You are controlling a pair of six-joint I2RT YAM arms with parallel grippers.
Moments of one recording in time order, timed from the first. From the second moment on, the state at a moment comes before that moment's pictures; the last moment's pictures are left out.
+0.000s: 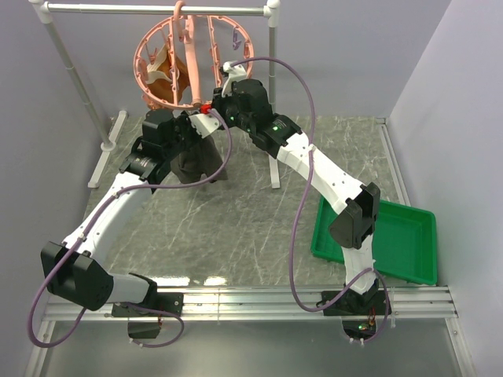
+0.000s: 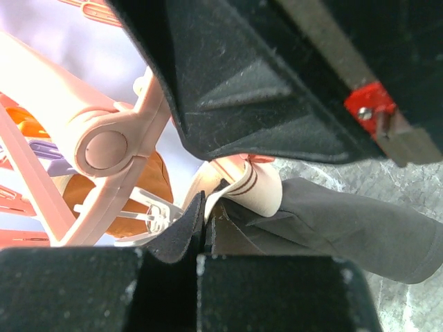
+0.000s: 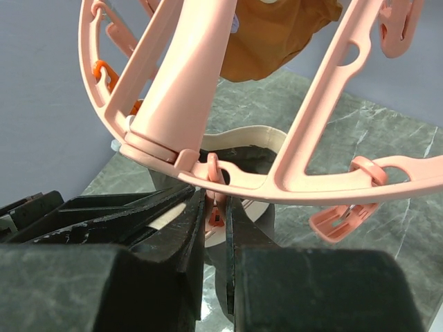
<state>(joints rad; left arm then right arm) -0.36 1.33 1.27 -0.16 0.11 0.71 0.76 2.00 2.14 -0.37 0.00 0.30</state>
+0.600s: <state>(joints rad) -0.37 1.33 1.27 -0.14 0.11 0.71 0.76 2.00 2.14 -0.37 -0.03 0.32</state>
